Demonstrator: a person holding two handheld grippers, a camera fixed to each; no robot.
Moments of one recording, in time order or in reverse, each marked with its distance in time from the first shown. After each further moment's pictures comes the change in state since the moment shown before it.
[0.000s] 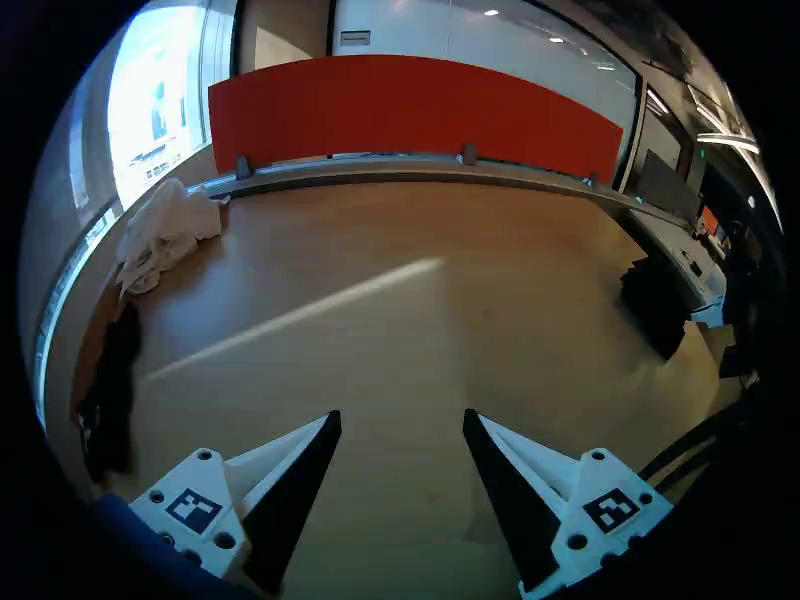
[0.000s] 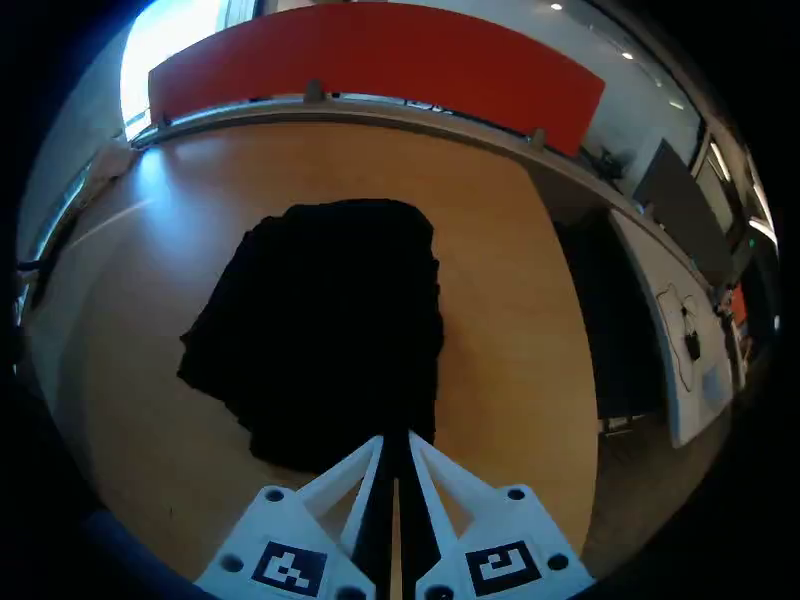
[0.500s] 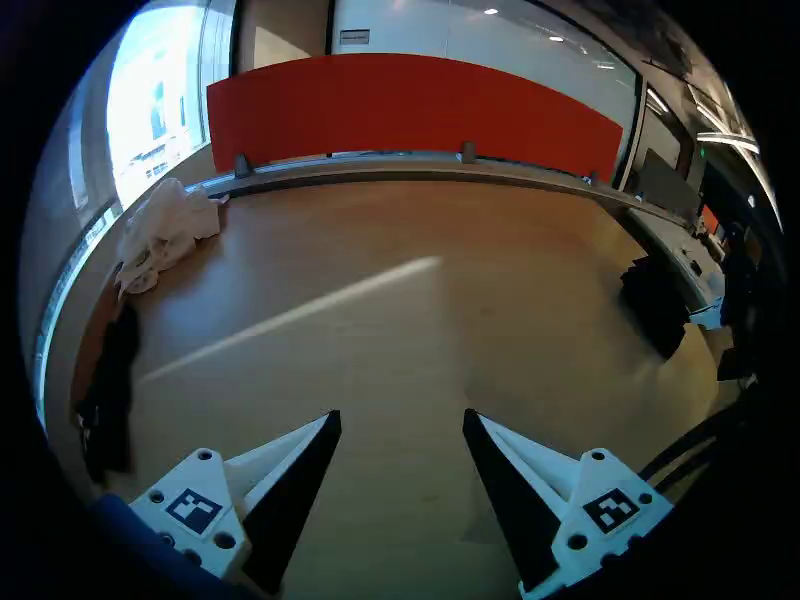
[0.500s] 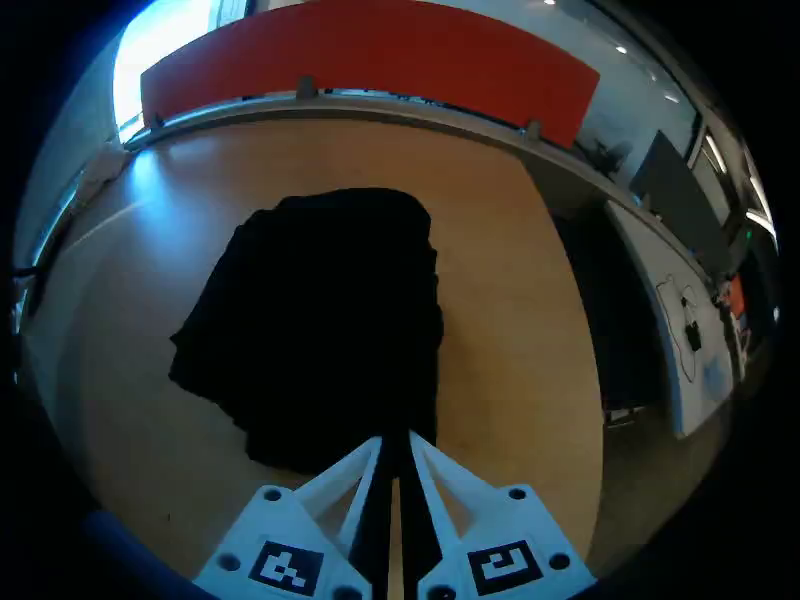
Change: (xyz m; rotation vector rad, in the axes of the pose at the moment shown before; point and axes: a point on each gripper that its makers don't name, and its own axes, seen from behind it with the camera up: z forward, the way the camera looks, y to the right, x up) left arm 0.000 0.002 0.002 -0.001 -0.003 0.001; right arm -0.004 -0.001 0.004 -0.012 -0.002 0.024
